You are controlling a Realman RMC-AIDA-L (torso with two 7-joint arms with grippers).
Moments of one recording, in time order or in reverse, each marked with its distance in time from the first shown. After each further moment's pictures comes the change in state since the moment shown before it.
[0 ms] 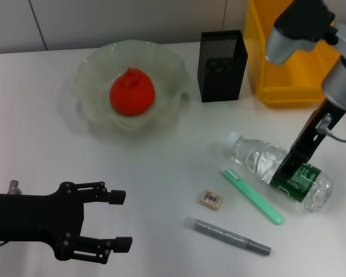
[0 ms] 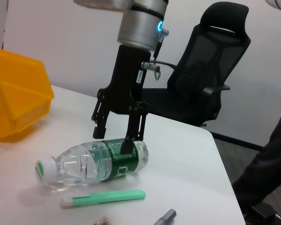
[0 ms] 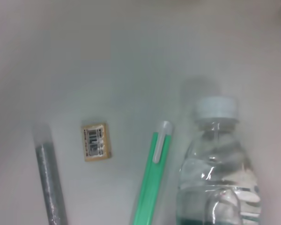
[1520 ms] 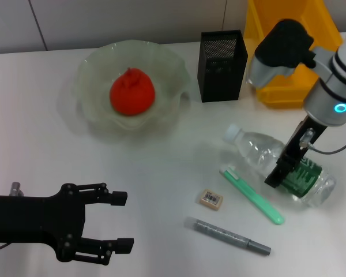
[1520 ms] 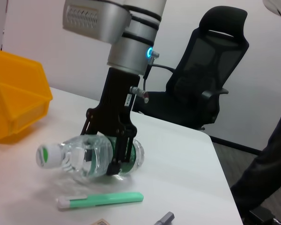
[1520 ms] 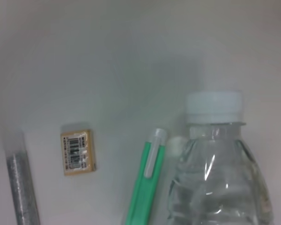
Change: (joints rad) left arm -0.002 0.000 -0.001 -0.024 -0.005 -0.002 0.013; right arm -0.019 0.025 -0.078 0.091 -0.009 0.159 0.008
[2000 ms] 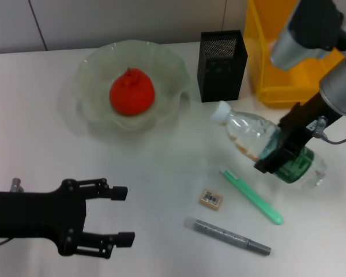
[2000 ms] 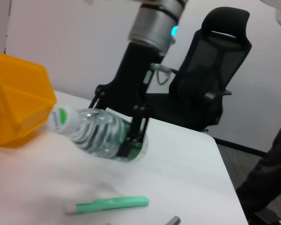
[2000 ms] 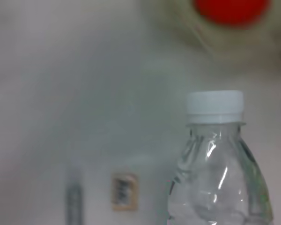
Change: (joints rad) left arm -0.005 0.000 0.000 -0.001 -0.009 -0.012 0.001; right arm -0.170 -0.002 0.001 -0.381 0.186 -0.101 -0.106
